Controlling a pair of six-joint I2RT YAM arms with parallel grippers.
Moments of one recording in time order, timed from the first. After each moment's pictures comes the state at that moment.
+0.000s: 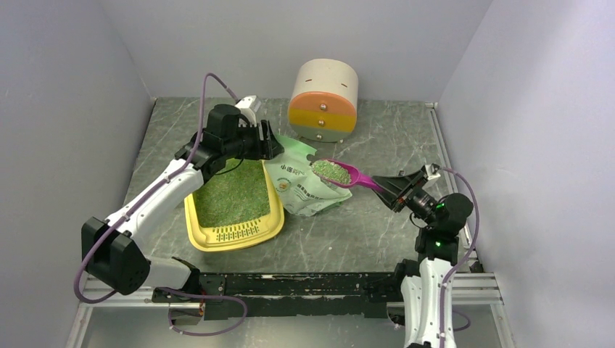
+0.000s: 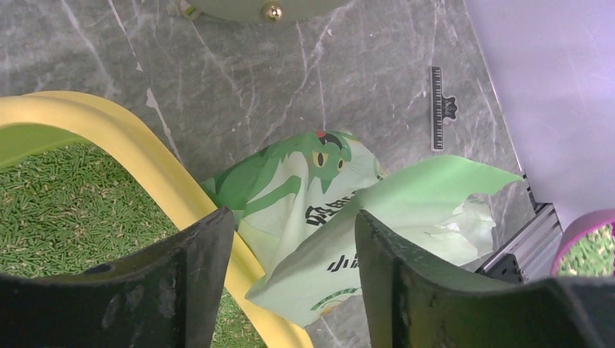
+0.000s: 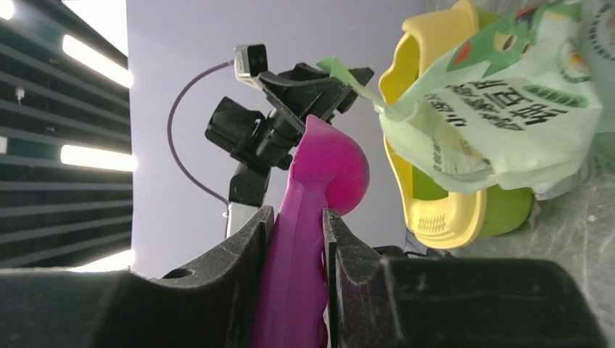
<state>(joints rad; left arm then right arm) -0.49 1.36 1.18 -0.33 0.21 -0.43 -0.32 0.49 0.36 0.22 -1.07 1.61</state>
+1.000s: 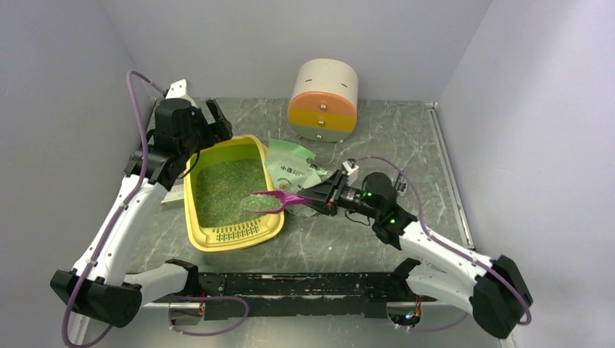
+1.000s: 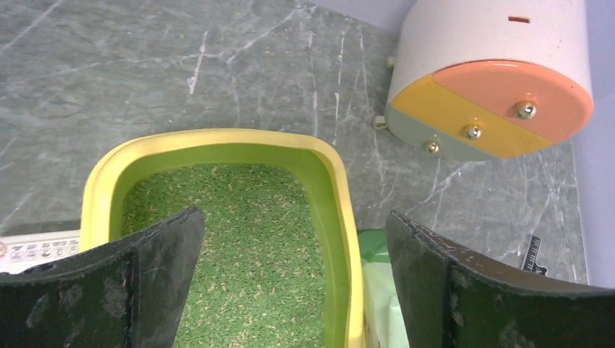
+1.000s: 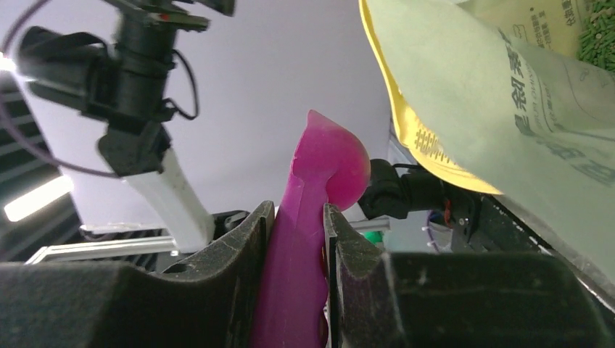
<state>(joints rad) -0.30 1.16 1.28 -0.56 -0.18 -0.49 0.64 0.92 0.47 0.39 -0.49 1.53</state>
